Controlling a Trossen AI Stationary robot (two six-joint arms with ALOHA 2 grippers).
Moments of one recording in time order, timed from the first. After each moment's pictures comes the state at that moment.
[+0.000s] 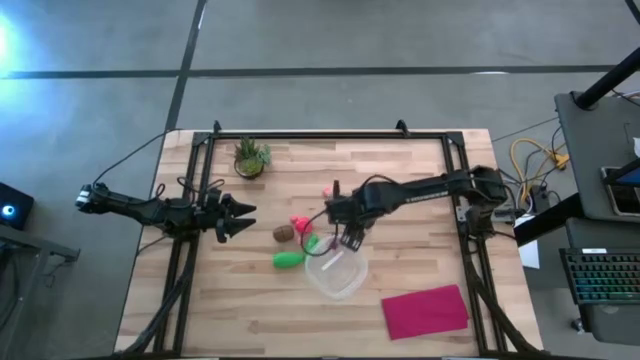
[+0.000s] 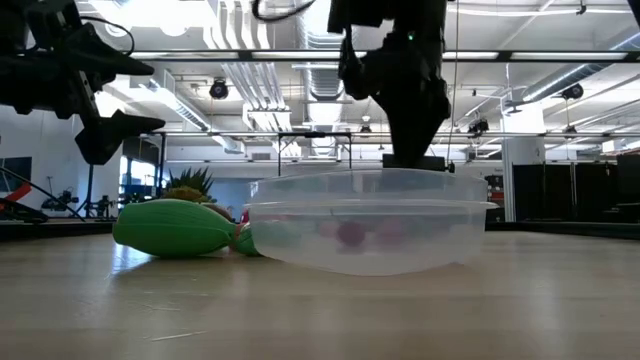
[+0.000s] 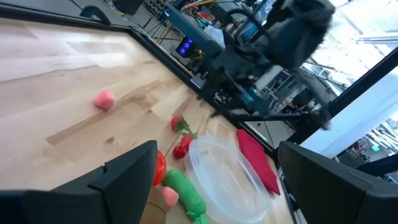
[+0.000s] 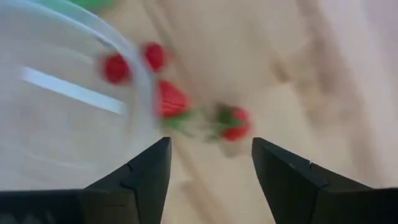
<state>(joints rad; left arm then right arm) -0.24 0.19 0.03 0.05 -0.38 -0.73 0.06 1.88 1.52 -1.12 0.09 0.48</state>
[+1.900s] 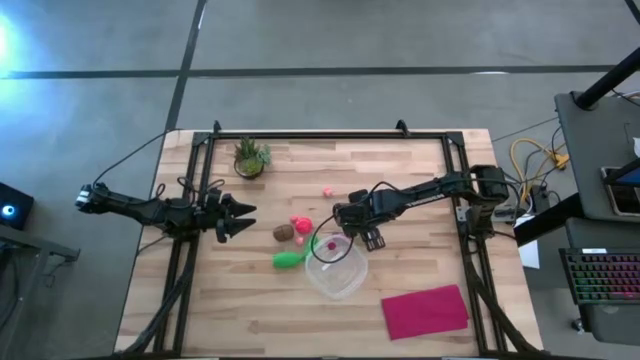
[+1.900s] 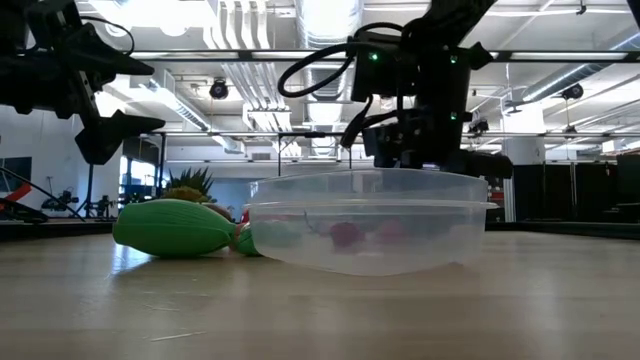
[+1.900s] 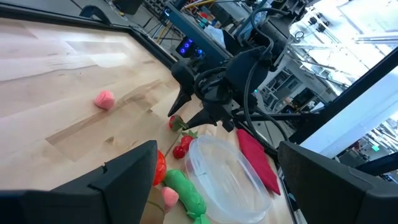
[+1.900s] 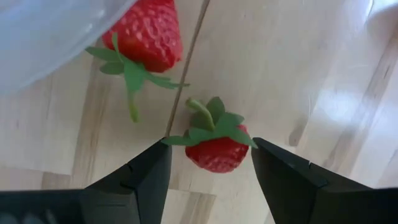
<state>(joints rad) -0.24 0.19 0.03 0.04 -0.38 -0.73 0.02 1.86 1.17 -0.72 0.15 -0.30</state>
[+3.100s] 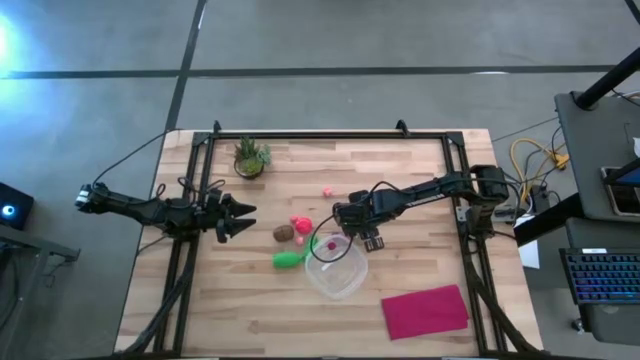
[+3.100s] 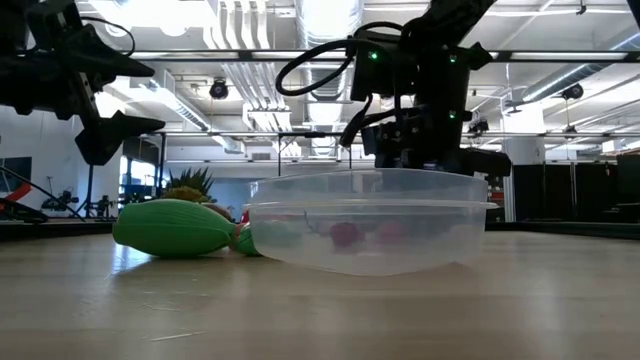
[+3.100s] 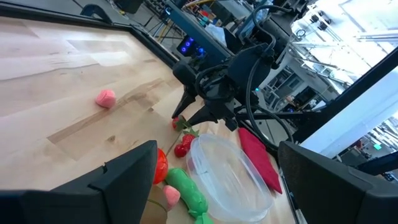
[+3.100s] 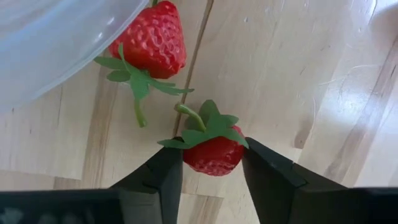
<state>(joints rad) -0.24 0.20 0.03 0.04 -0.38 -0.73 0.02 1.86 1.17 -0.72 0.12 -0.29</state>
